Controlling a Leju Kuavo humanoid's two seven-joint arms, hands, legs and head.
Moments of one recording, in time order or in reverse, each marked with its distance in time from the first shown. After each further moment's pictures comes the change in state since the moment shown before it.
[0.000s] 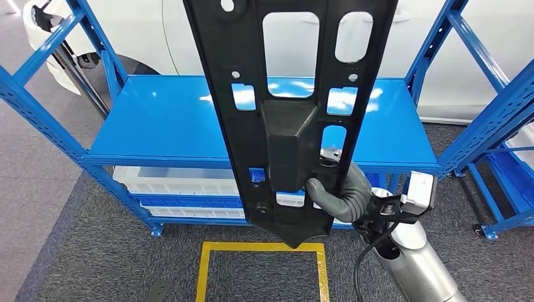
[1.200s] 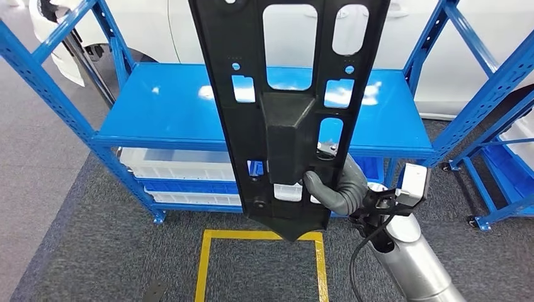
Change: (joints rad) left arm -0.002 0.002 0.001 0.000 0.014 0.000 -0.006; right arm -0.032 0.020 0.000 0.057 -0.001 0.026 -0.016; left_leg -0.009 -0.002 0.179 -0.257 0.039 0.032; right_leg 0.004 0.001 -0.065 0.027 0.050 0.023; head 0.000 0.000
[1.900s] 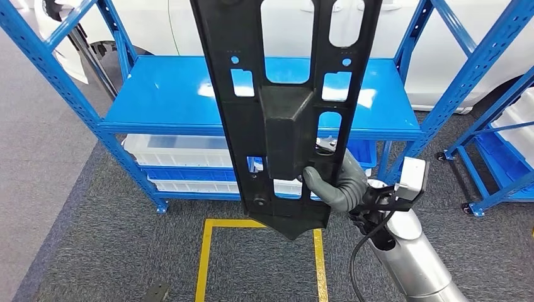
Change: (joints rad) left arm 0.002 -0.004 0.000 0.000 -0.005 -0.009 -0.011; right arm -0.012 -0.001 0.000 -0.001 -0.022 -0.023 0.039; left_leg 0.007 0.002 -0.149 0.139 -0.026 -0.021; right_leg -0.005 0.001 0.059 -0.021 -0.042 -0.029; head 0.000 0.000
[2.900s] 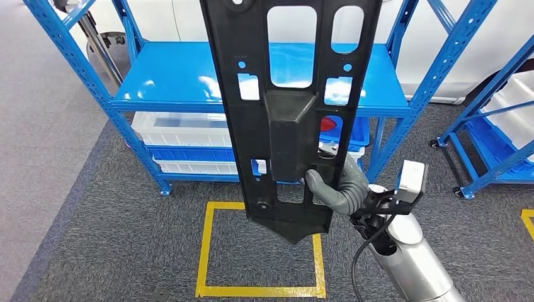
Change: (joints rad) left arm 0.030 -0.020 0.001 0.000 0.003 0.028 0.022; right arm 0.032 -0.004 -0.008 0.003 -0.008 0.003 0.000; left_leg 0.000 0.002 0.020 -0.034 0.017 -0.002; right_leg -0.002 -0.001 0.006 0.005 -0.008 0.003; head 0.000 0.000
